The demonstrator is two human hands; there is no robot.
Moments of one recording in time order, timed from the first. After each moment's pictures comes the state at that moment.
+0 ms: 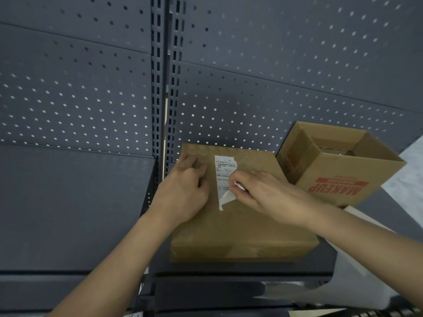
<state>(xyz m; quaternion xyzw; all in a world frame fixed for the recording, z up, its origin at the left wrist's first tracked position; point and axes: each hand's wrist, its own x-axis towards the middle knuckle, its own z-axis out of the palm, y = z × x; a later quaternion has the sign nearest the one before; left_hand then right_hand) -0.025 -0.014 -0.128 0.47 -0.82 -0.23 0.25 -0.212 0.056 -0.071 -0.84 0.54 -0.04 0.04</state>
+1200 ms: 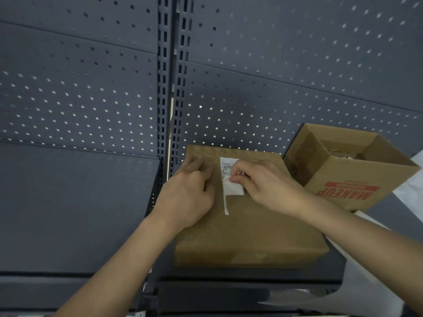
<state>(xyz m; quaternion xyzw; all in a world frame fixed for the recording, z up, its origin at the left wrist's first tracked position) -0.023 -0.010 -0.122 0.47 -0.83 -0.20 0.25 -0.215 0.021 -0.082 -0.80 0.58 -0.13 0.03</state>
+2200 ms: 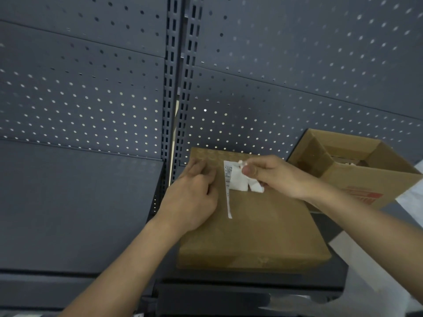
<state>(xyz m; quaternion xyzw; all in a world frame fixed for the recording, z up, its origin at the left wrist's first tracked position) -0.023 -0.013 -0.127 0.46 -0.82 -0.23 0.24 -0.229 0.008 -0.059 -0.71 0.60 -0.21 0.31</state>
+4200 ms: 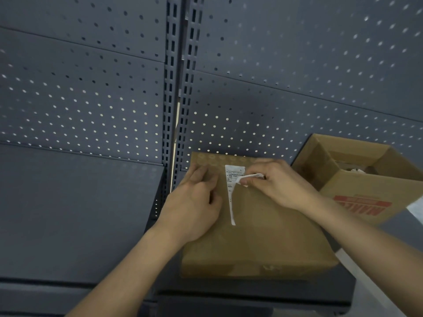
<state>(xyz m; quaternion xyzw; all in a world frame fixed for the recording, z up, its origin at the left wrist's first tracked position) -0.027 -0.011 -0.125 0.47 -0.82 -0.21 0.24 -0.252 -0.010 -0.088 -0.78 0.60 -0.16 0.05</state>
